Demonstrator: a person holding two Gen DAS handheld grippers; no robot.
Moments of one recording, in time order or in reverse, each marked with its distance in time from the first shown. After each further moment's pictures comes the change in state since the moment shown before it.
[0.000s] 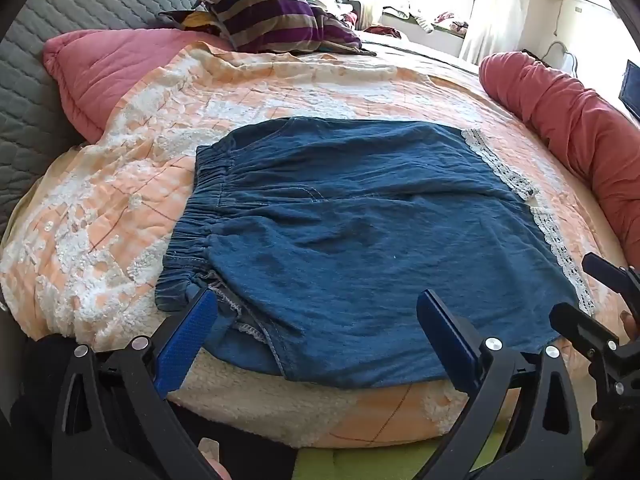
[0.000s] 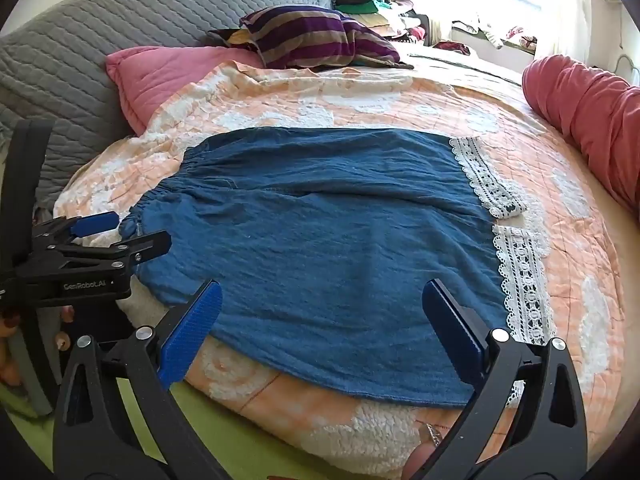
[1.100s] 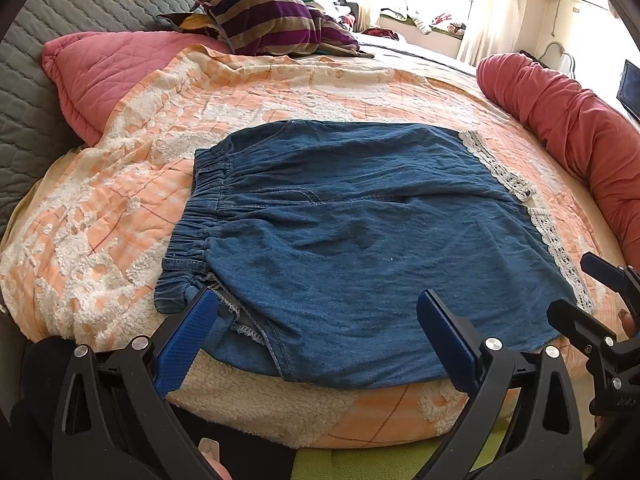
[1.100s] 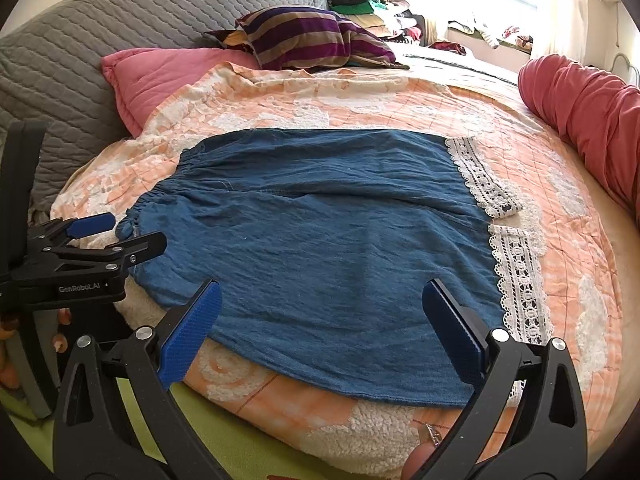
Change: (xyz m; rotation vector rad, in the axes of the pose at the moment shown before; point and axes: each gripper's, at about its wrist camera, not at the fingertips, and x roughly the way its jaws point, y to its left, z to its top) left arm -0.004 -0.005 0.000 0.008 -0.017 -0.020; right arm -0.004 0.001 -0.002 -0.006 -0.008 -0.023
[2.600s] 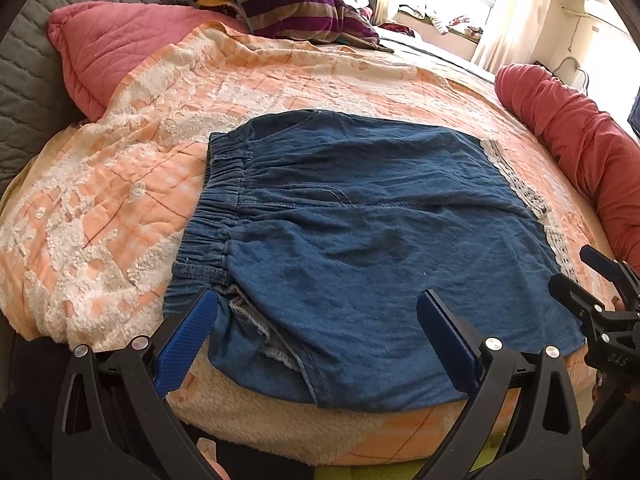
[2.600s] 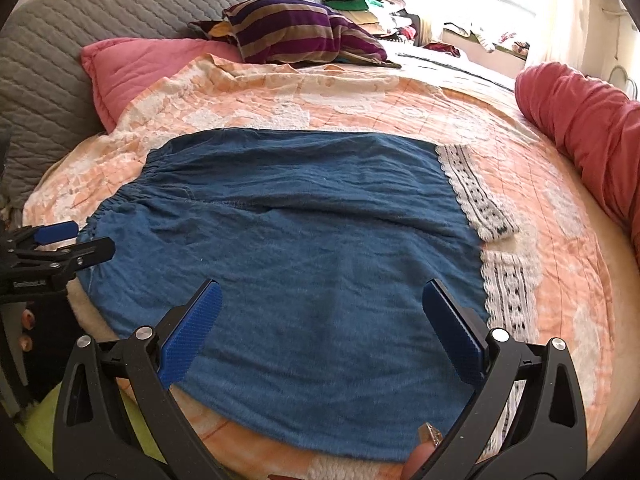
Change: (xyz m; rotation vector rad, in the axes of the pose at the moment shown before) left arm 0.027 0.034 0.013 -0.080 0.047 -0.017; right arm 0.038 -0.019 0.025 -0.031 0.019 -0.060
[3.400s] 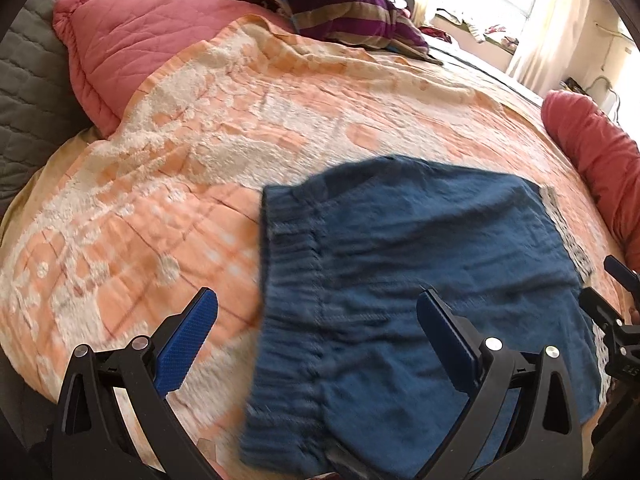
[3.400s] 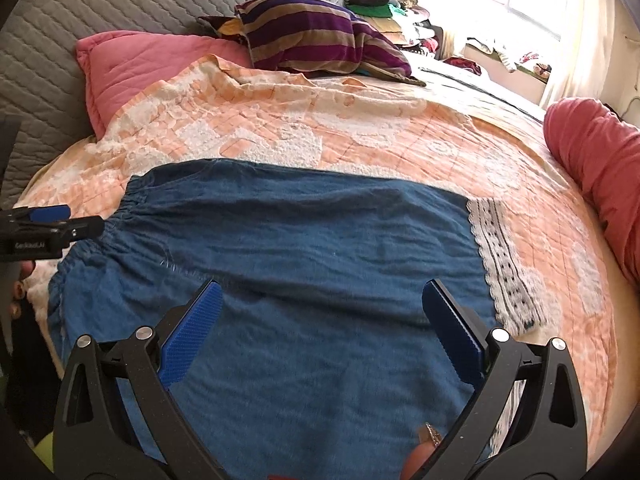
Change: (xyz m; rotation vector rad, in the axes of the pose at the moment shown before) left arm 0.049 0.059 0.079 -0.081 0.019 0.076; right arm 0.061 0.013 0.075 -0.086 -0.011 0.026
